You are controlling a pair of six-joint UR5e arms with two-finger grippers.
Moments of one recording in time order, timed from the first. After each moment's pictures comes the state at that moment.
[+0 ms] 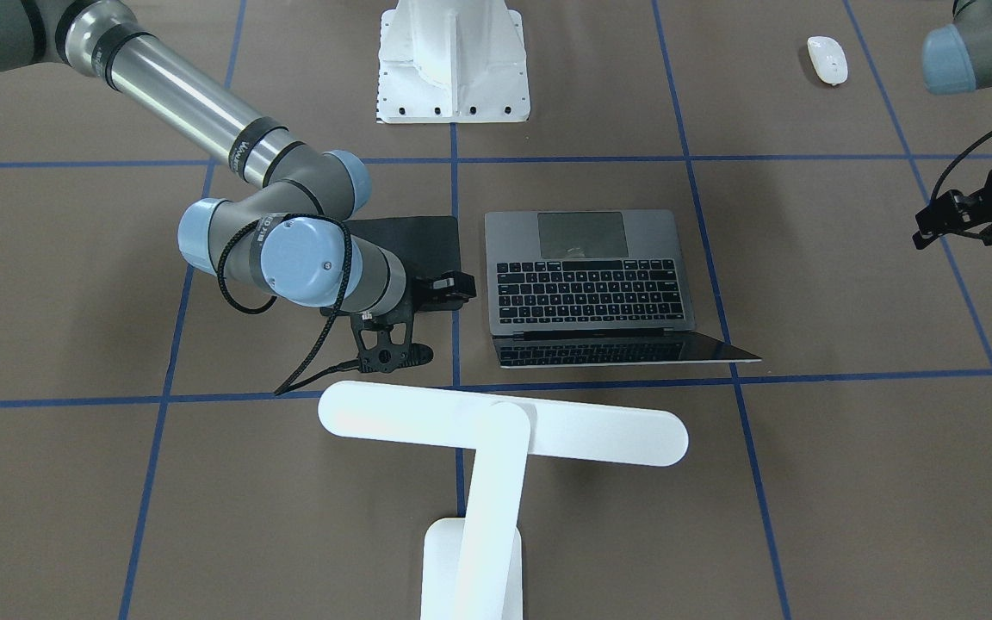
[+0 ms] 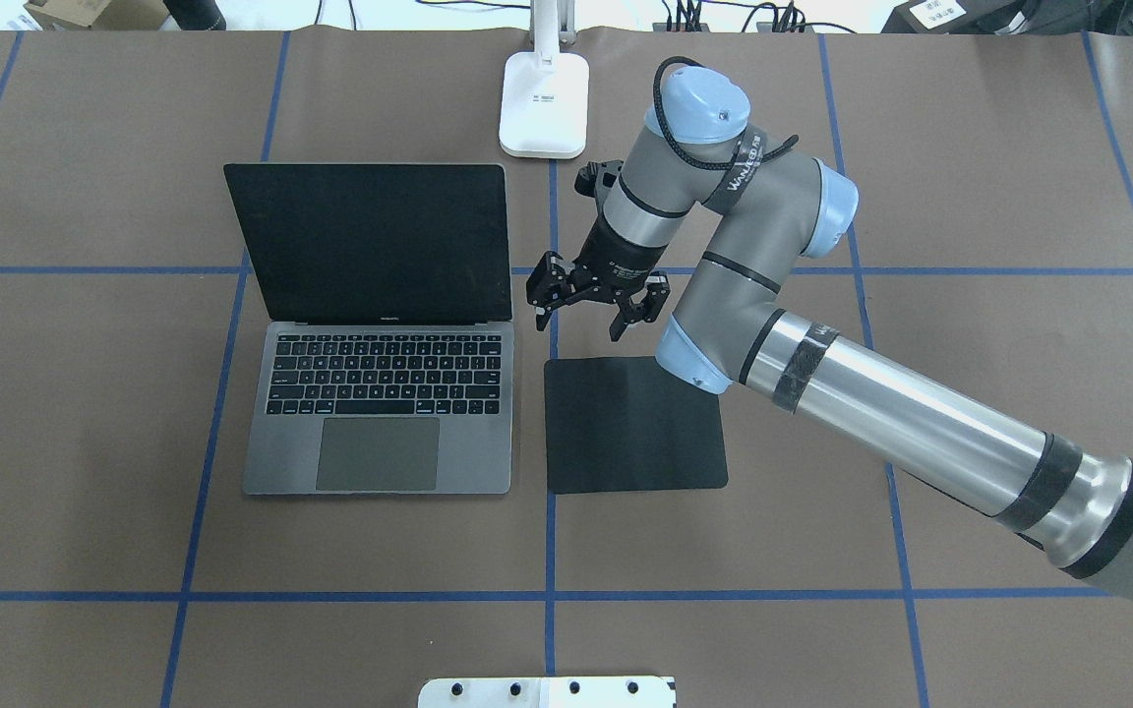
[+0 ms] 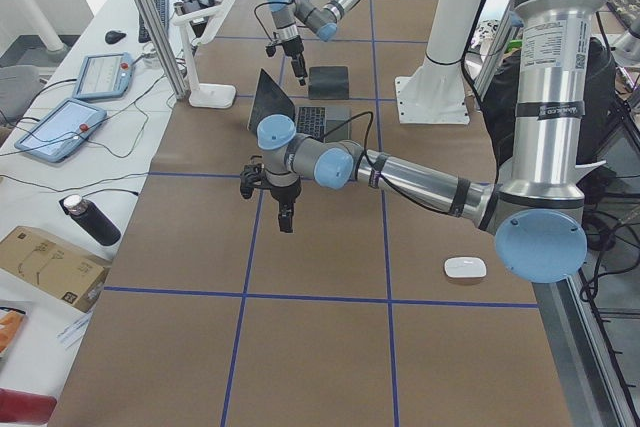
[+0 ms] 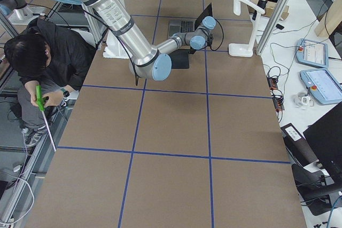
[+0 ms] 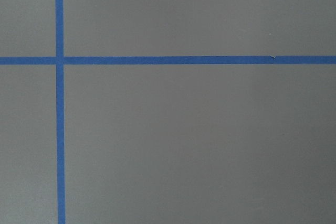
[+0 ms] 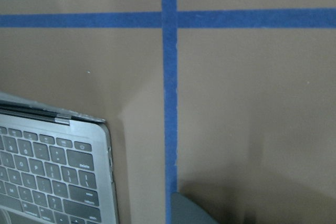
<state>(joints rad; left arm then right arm) -1.21 -1.56 -1.83 -1.63 -2.26 -0.48 0.70 -0.72 1.15 -1.11 2.44 1.14</state>
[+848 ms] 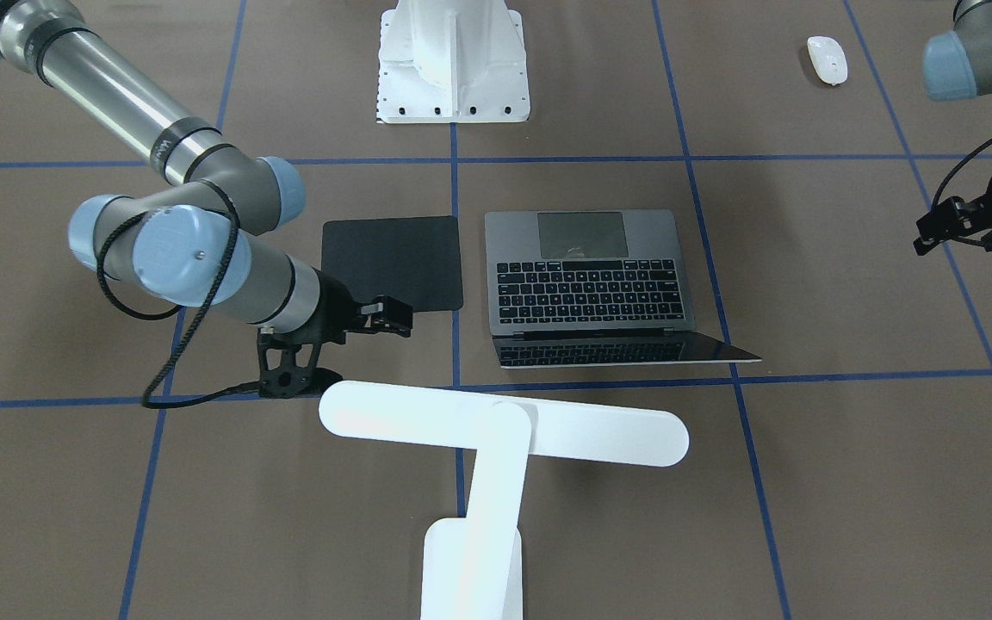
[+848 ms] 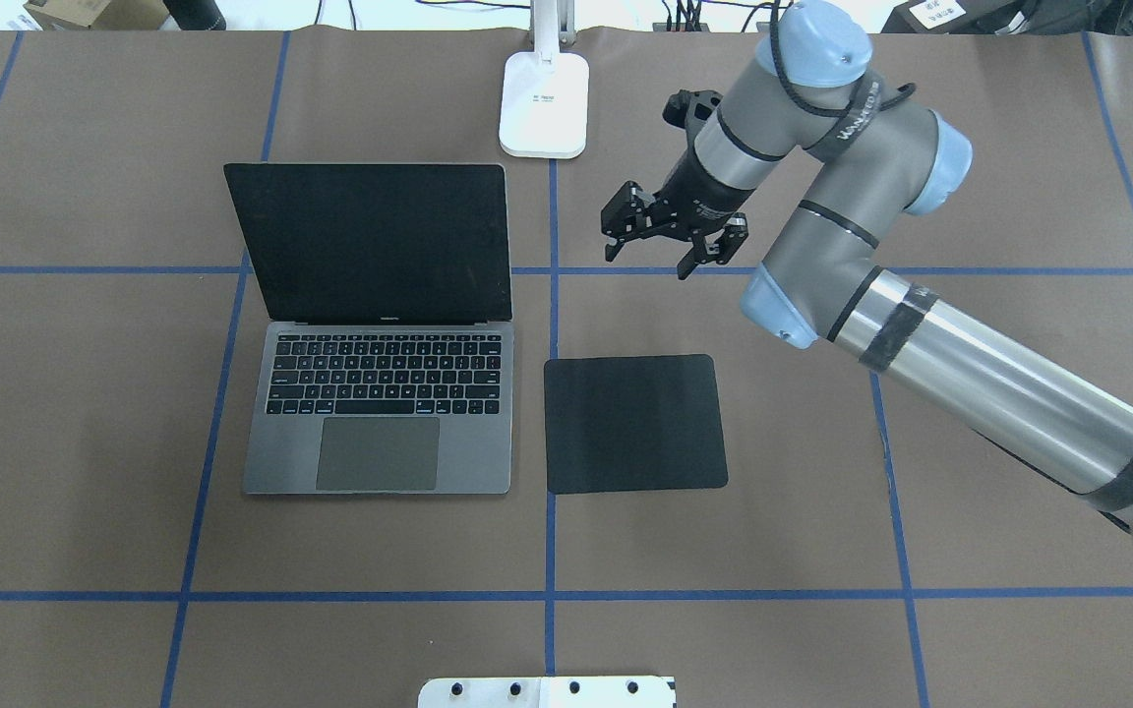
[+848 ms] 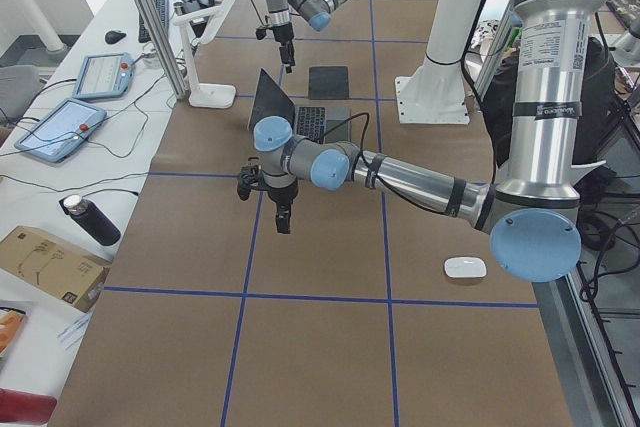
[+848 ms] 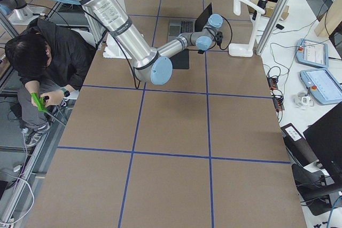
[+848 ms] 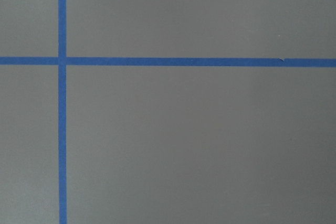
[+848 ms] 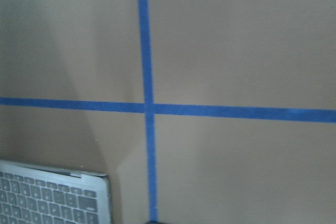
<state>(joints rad) -1.22 -1.58 -1.82 -1.63 -2.27 -0.48 0.83 -0.87 1.32 -1.12 2.41 1.19</state>
